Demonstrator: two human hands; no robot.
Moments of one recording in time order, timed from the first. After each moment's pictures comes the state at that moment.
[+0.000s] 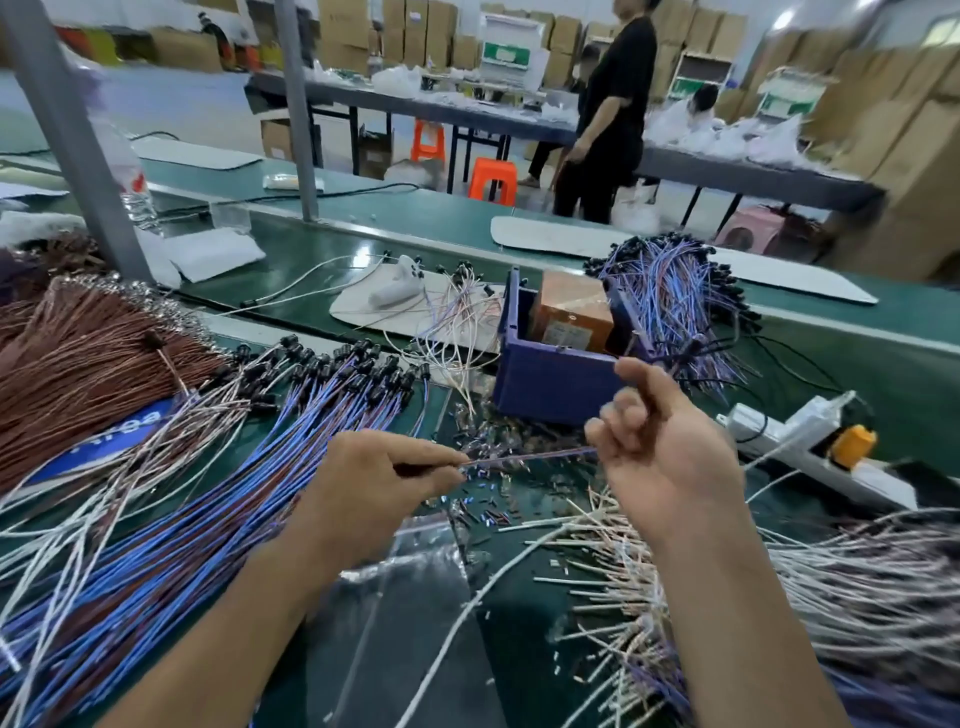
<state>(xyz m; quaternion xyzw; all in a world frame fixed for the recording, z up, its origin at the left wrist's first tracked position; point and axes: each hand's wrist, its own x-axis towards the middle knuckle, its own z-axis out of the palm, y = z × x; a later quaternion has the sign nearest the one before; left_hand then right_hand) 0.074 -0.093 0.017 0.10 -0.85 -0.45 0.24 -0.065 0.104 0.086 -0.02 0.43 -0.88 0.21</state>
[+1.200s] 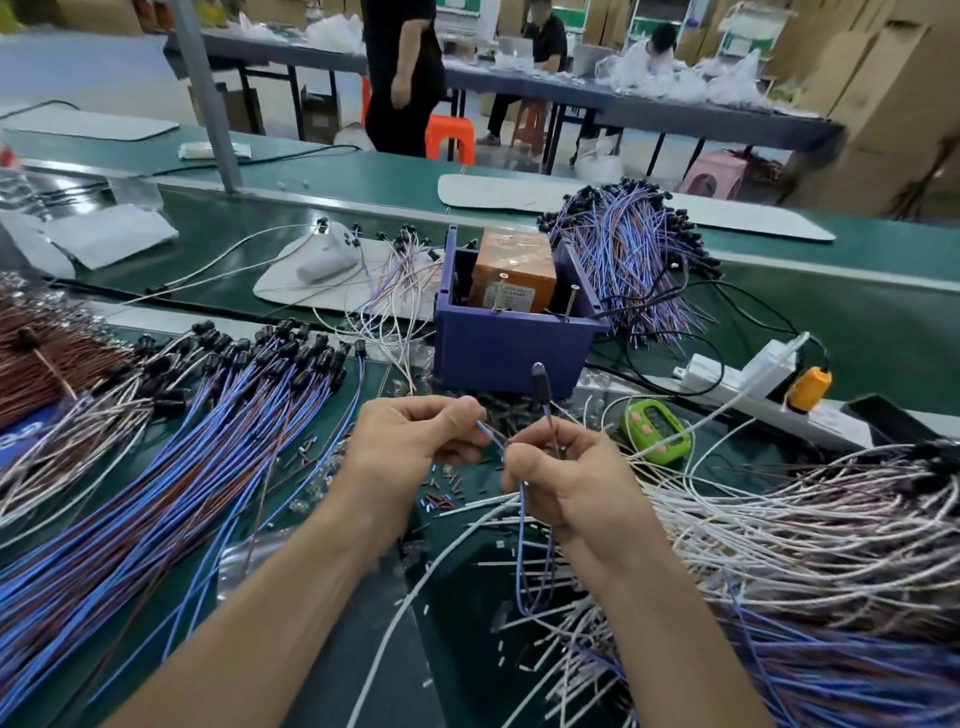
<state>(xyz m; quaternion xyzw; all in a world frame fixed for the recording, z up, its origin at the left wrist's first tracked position) -0.001 -0.026 0.021 0.16 -0.60 -0.76 0.16 -0.051 0.129 0.036 -0.10 0.61 -0.74 0.27</state>
